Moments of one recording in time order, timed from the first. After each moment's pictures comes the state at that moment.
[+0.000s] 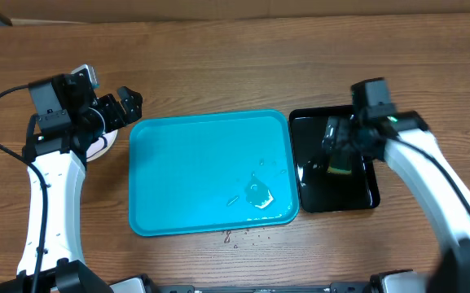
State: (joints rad) left arm 0.28 1.45 1.13 -0.53 0.39 -0.23; right arm 0.17 1.49 1.11 -0.78 0.06 0.36
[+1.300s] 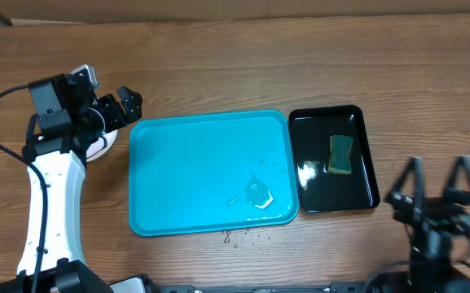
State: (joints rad) left arm 0.28 1.45 1.13 -0.53 0.38 -0.22; right arm 0.07 0.01 0.27 0.17 0.09 0.37
